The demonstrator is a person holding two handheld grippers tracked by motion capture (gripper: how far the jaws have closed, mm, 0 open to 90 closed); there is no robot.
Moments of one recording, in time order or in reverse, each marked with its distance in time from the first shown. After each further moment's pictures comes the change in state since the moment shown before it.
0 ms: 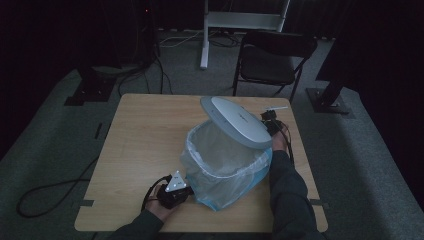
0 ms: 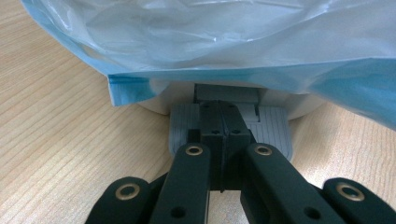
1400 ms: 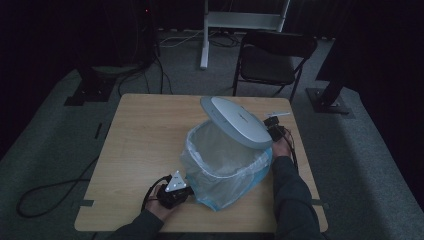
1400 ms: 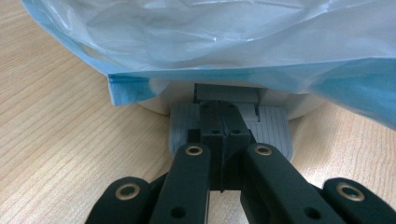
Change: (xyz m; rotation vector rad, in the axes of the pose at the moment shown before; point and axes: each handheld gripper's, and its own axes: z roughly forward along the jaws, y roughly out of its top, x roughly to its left) left arm 0.000 0.000 0.000 0.000 -0.001 -0.001; right arm -0.004 -0.021 -0.008 0.007 0.003 -0.069
